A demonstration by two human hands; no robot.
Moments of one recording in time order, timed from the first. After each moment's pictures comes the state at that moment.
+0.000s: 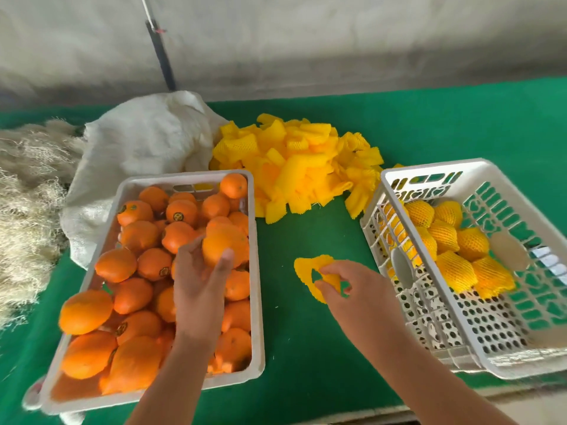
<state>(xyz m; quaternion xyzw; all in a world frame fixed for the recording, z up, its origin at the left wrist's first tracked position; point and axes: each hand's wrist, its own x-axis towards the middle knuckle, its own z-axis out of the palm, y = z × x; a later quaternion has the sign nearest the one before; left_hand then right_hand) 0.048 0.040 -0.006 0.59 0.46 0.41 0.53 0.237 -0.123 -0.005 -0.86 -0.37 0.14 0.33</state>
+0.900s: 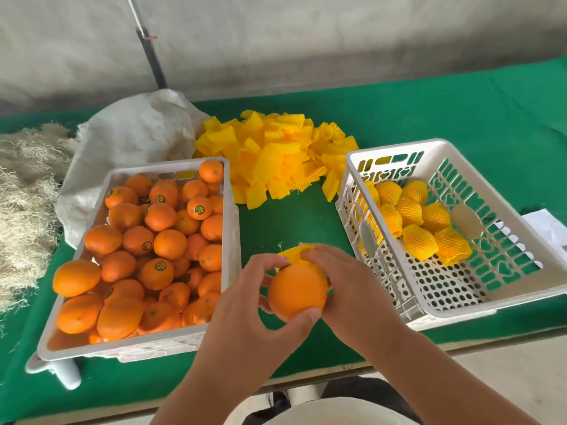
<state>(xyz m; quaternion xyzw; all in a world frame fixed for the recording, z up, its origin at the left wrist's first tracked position) 0.050 -0.122 0.072 0.83 0.31 0.22 0.41 0.224 -0.216 0.046 -0.77 -0.53 0.10 0.34</state>
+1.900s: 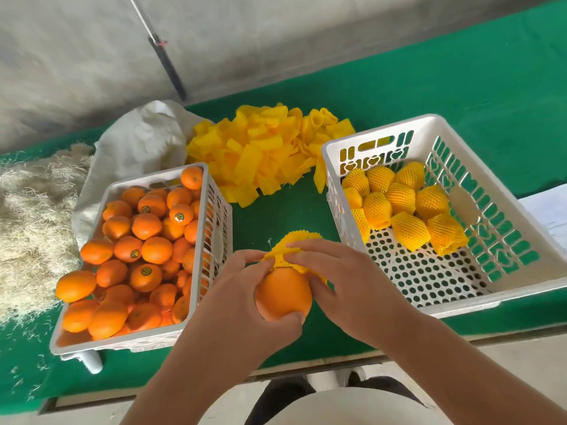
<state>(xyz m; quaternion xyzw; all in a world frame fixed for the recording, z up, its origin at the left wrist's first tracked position) 0.147 -0.182 0.125 0.88 0.38 0.01 0.29 0.326 -0.275 0.051 -0.67 -0.62 0.12 0.40</state>
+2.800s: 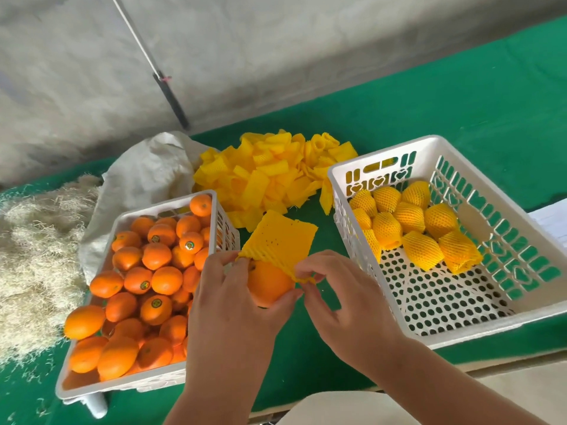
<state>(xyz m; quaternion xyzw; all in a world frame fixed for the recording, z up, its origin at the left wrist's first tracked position) 0.152 -0.154 0.115 0.87 0.45 0.21 0.09 0.295 -0.243 0.047 -0.61 -0.54 0.00 0.57</state>
